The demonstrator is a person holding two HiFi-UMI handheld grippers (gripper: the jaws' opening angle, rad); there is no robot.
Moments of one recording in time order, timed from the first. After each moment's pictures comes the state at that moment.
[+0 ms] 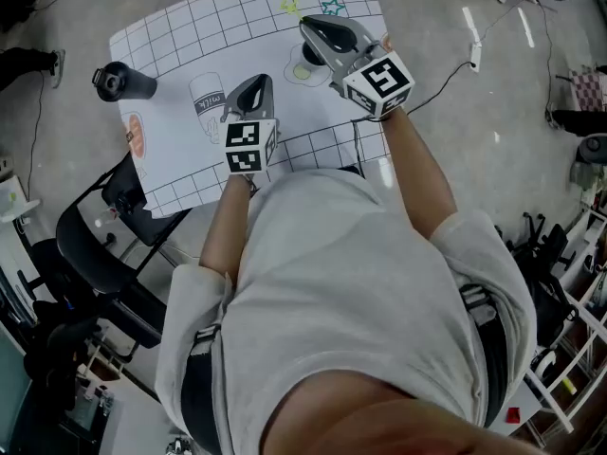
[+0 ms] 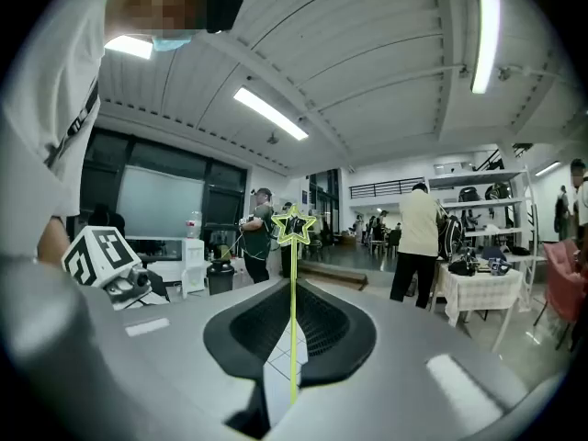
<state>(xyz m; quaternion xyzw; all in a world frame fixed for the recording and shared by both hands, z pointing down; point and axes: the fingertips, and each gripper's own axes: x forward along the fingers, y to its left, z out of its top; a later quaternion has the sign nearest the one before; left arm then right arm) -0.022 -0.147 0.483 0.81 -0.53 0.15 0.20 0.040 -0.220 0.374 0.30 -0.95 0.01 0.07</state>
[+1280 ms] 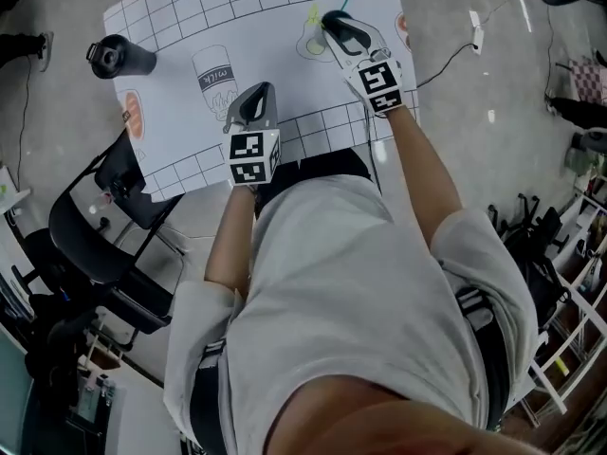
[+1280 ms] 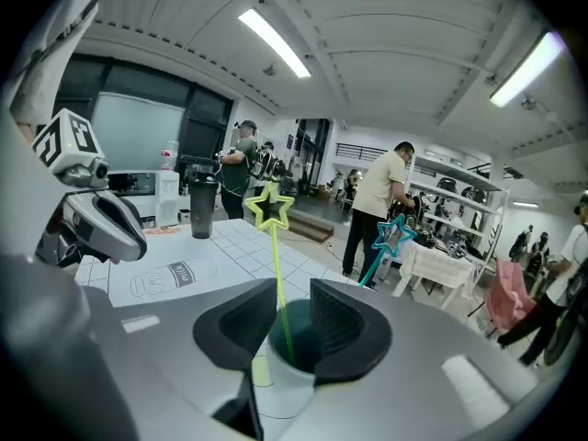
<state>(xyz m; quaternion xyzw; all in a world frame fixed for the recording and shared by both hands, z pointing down) -0.057 -0.087 0.523 0.80 -0.52 0.16 0.25 0.061 -0.203 0.502 0.39 -0.89 -0.01 0.26</state>
